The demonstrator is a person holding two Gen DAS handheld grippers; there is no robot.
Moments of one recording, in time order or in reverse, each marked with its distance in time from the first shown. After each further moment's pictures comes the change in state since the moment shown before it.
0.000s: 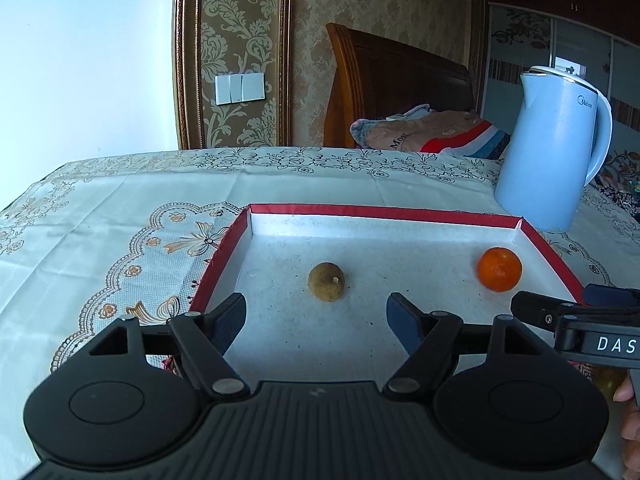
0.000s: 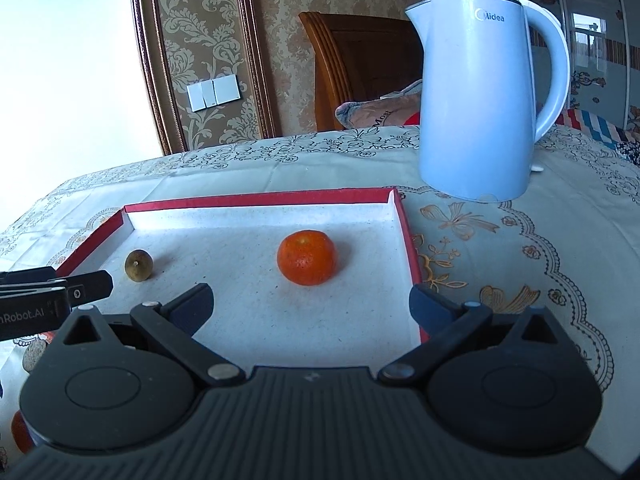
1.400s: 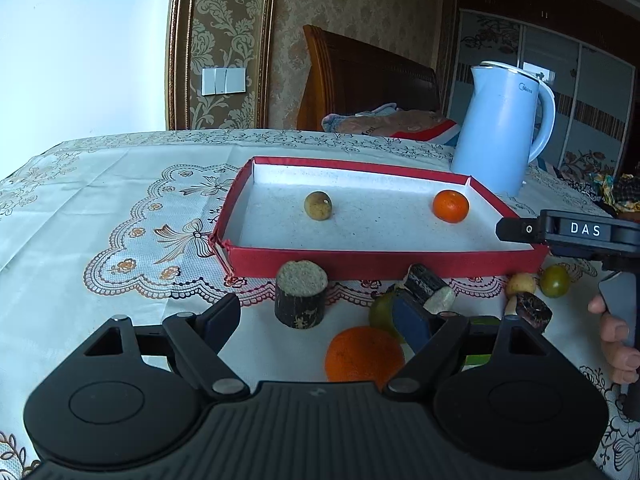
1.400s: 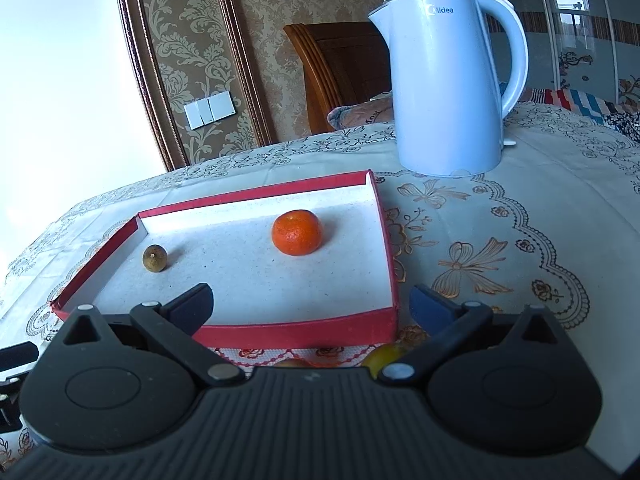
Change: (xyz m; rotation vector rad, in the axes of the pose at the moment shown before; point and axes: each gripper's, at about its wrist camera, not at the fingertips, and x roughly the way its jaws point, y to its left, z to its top) left arm -0.070 0.028 -0.066 0.012 -0.006 -0.115; right arm -0.038 -0.014 -0.027 0.089 -0.031 0.021
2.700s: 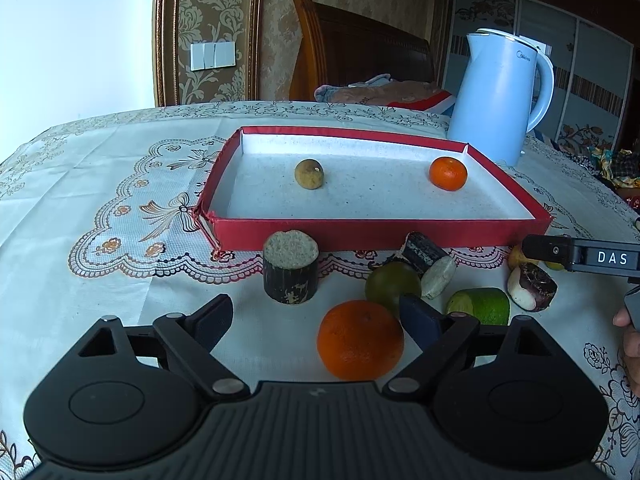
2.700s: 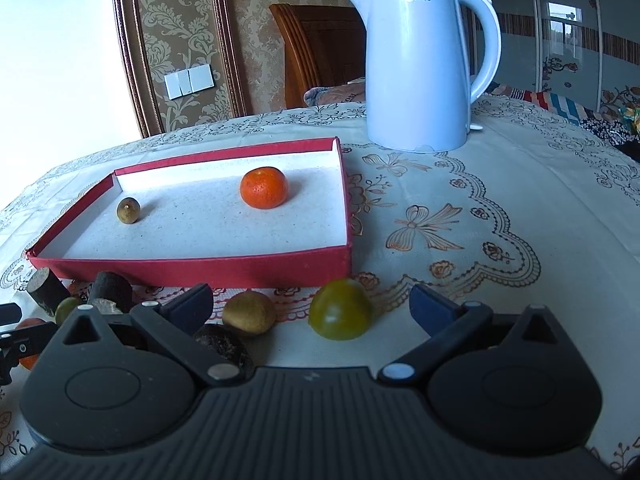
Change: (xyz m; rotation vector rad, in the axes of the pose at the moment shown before) left arm 0.013 -0.003 -0.004 0.022 0.083 -0.007; right arm -0.021 -0.005 -0.024 -0.051 0.054 -0.103
